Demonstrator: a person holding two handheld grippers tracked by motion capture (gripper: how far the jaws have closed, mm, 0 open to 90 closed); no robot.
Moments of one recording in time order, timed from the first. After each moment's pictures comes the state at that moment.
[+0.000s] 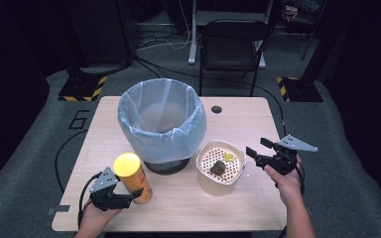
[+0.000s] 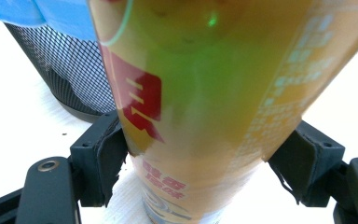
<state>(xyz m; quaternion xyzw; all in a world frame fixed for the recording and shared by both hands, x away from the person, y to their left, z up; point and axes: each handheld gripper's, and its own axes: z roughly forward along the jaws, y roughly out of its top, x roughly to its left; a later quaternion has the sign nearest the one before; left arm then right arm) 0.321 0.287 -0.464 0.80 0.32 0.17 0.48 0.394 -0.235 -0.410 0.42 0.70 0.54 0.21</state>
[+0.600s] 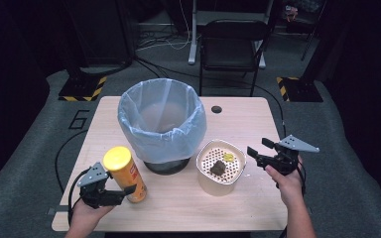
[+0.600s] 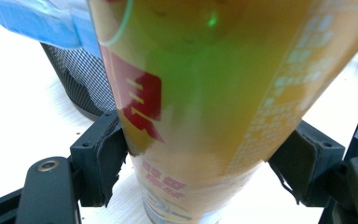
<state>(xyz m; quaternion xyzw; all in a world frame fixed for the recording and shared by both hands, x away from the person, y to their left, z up) 0.318 0.303 -0.431 0.79 0.34 0.15 0.48 0.392 -0.238 -0.408 0.42 0.70 0.54 0.22</state>
